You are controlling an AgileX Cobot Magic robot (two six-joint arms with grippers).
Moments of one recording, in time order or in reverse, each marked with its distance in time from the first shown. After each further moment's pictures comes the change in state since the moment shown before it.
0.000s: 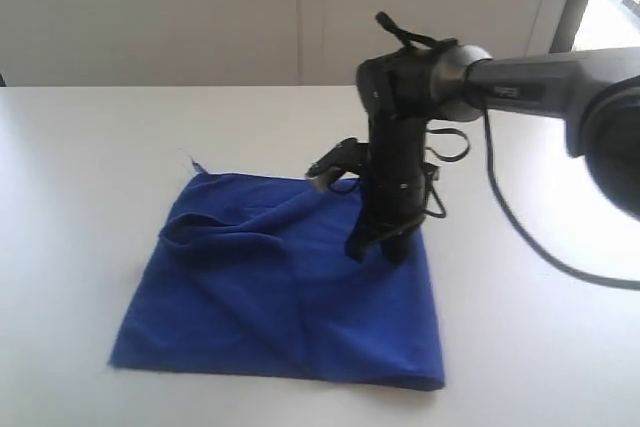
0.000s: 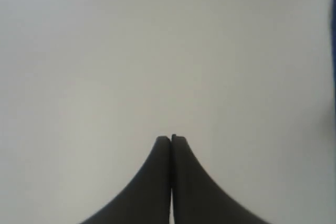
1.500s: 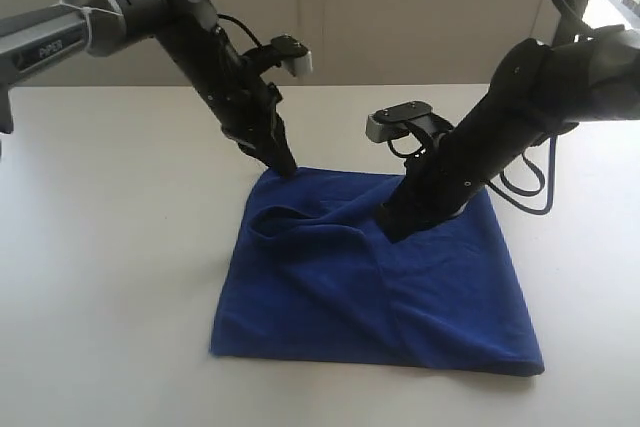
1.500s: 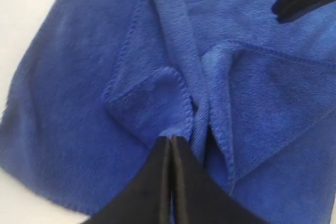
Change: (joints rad) left arm -0.660 0.896 -1.255 -0.184 0.694 0.433; right arm -0.204 -0.291 0.419 0.613 -0.392 -0.391
